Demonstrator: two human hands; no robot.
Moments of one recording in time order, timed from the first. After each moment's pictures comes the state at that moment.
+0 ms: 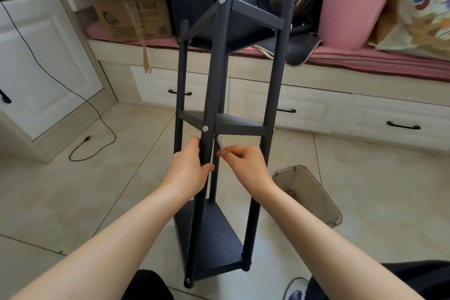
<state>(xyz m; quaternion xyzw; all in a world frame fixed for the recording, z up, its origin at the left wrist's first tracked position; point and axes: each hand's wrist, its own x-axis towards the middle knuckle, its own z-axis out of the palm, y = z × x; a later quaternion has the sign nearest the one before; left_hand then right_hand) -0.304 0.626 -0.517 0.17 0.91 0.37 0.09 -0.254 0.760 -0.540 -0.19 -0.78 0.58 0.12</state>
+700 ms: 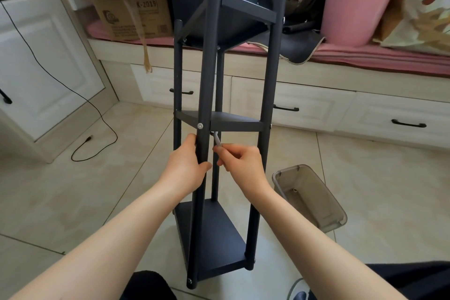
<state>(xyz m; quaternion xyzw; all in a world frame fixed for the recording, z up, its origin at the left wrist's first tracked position) -0.306 0.623 -0.499 0.14 0.91 0.37 0.13 -0.261 0.744 -0.541 -0.19 -0.75 0.61 0.17</state>
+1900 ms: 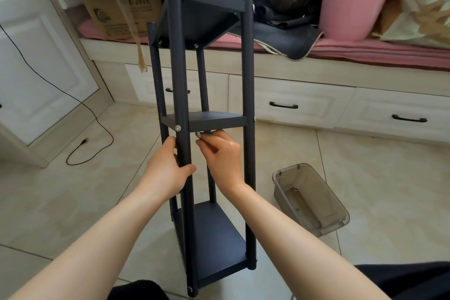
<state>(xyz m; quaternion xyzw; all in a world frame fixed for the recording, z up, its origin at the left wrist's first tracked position) -0.316 0.605 -0.492 0.08 0.89 0.41 0.16 -0.309 0.728 -0.566 -0.09 -0.81 0.45 0.37</state>
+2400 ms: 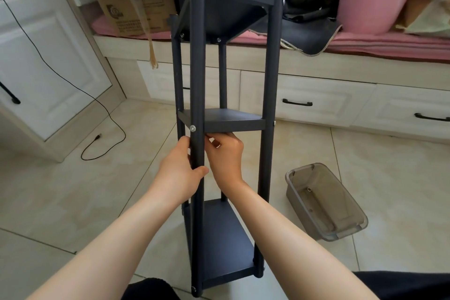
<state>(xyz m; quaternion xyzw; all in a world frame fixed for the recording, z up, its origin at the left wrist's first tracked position) -0.317 0.598 -0.499 0.11 0.89 0.41 0.16 -0.337 0.708 -0.580 -0.13 -0.76 0.52 0.37</state>
